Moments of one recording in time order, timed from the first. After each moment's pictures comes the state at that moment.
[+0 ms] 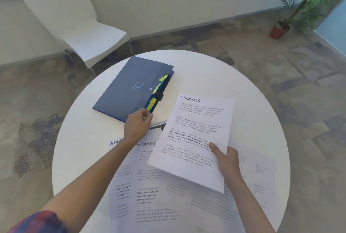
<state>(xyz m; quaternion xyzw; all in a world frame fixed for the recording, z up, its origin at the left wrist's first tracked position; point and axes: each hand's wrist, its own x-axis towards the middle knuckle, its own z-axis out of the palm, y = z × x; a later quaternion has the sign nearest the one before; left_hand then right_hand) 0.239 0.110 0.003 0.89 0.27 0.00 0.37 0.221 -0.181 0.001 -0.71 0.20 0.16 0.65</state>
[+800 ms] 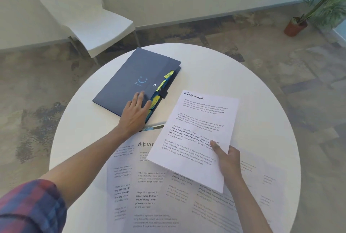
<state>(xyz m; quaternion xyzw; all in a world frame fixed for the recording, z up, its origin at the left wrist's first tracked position) 0.265 0.164 -0.041 1.00 0.04 -0.07 -0.06 0.244 -0.164 -0.009 -0.71 0.22 0.18 0.64</state>
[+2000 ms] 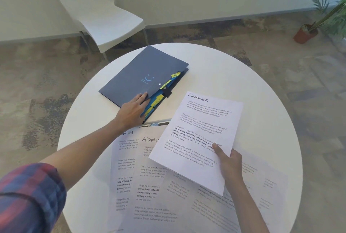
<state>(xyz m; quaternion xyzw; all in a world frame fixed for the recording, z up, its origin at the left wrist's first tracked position) 0.250 0.191 -0.035 0.99 0.02 -0.11 -0.01 0.233 -0.160 0.003 -0.71 0.22 0.19 0.64</state>
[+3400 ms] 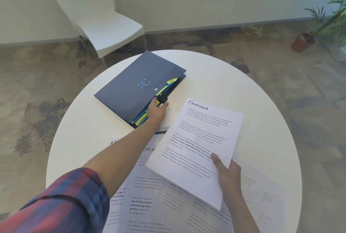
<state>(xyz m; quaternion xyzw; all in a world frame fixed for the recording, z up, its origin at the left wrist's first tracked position) 0.333 0.103 -0.049 0.64 0.47 0.01 0.61 0.238 -0.166 -0.006 -0.71 0.23 0.20 0.63</state>
